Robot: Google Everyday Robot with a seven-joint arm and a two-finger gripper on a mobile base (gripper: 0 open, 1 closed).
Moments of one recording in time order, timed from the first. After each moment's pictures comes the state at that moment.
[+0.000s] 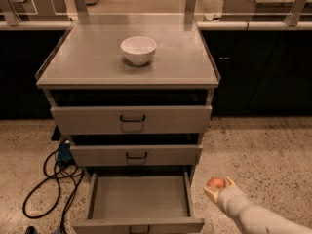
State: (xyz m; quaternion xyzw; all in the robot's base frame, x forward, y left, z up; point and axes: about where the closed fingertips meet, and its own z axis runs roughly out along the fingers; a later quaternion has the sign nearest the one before) arm 0.516 -0.255 0.451 -0.18 0.88 -0.01 0.45
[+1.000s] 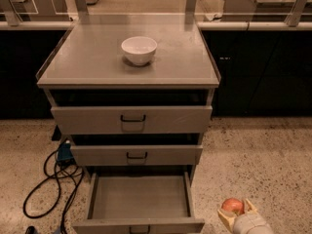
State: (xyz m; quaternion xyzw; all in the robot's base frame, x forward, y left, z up) arm 0.399 -0.271 0.526 -0.15 0.89 -0.06 0.43
